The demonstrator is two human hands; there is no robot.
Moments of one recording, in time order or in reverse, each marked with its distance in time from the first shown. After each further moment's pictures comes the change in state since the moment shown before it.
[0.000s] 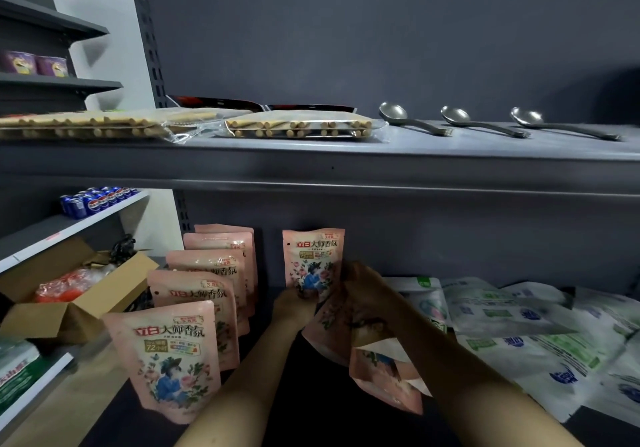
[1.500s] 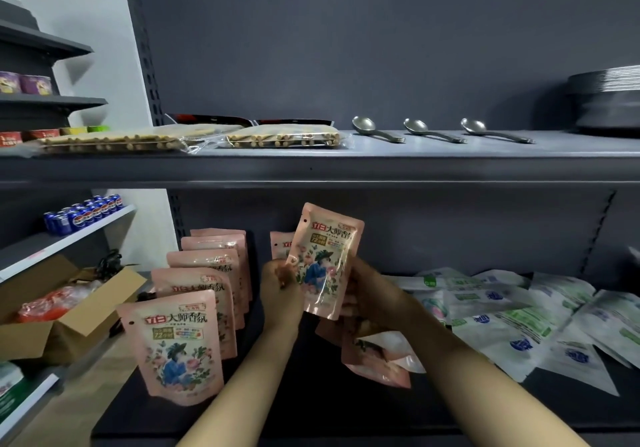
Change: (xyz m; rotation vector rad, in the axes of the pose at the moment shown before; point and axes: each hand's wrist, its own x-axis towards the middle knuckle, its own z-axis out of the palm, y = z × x) left_hand -0.080 0.032 -0.010 -0.532 0.372 0.322; right_hand -0.086 -0.005 -0.026 0.978 -0.270 0.047
